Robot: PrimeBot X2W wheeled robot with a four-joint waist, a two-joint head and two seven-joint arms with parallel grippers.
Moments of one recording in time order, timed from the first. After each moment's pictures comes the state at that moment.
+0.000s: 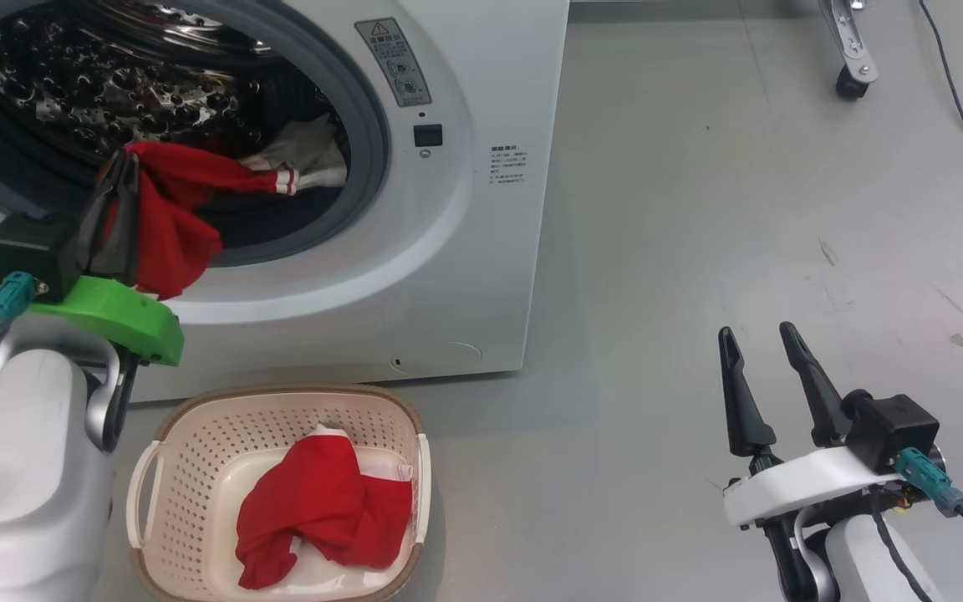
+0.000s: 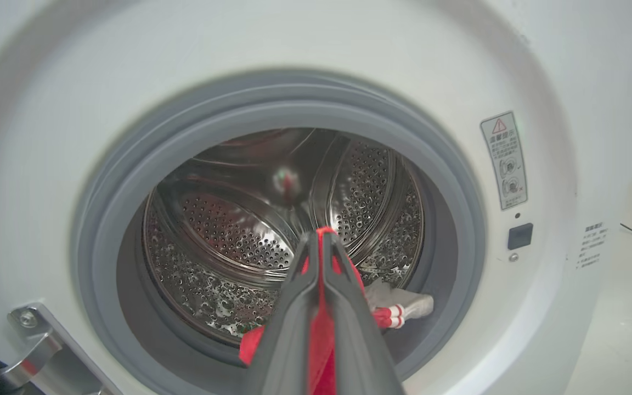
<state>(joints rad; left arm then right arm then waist) -0.61 0.20 -0.17 0.57 -0.24 -0.11 -0.25 -0.08 -0.05 0.17 0.19 0.34 0.10 -0.25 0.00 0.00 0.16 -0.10</state>
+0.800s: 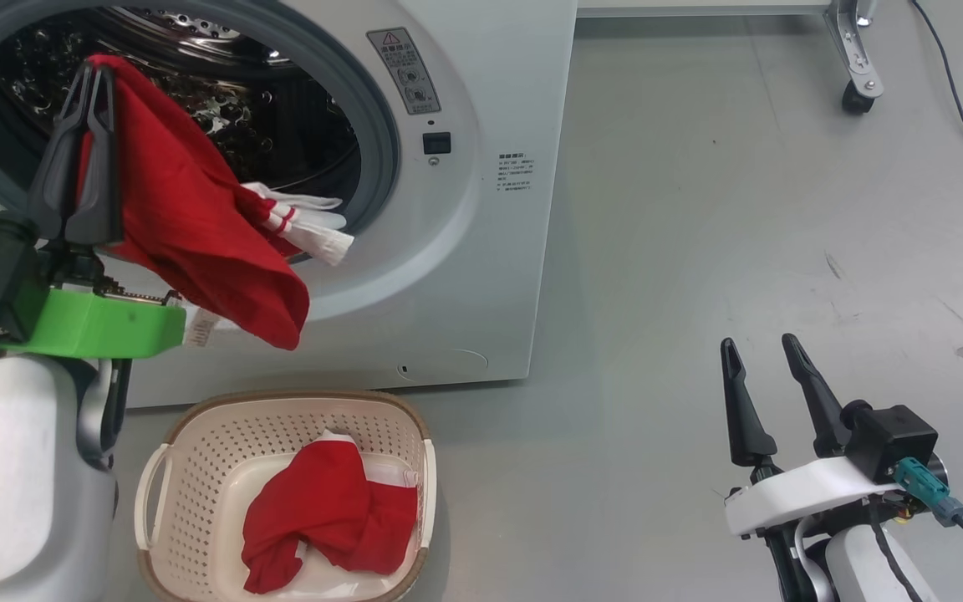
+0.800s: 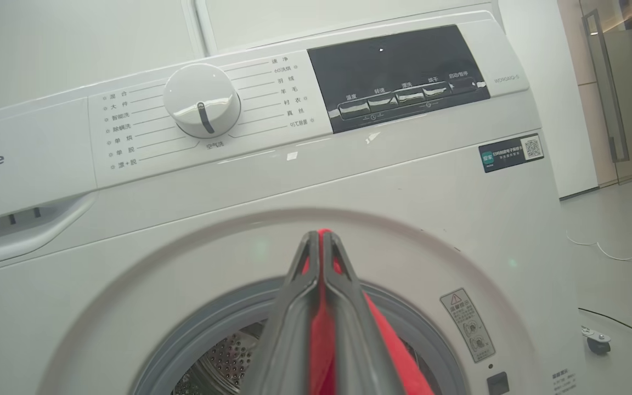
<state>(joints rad) -0.48 0.18 -0.09 0.09 -0.19 -0.08 -0.26 -0.06 -0.05 0.16 0.19 0.33 0.11 -0.25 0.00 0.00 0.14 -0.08</state>
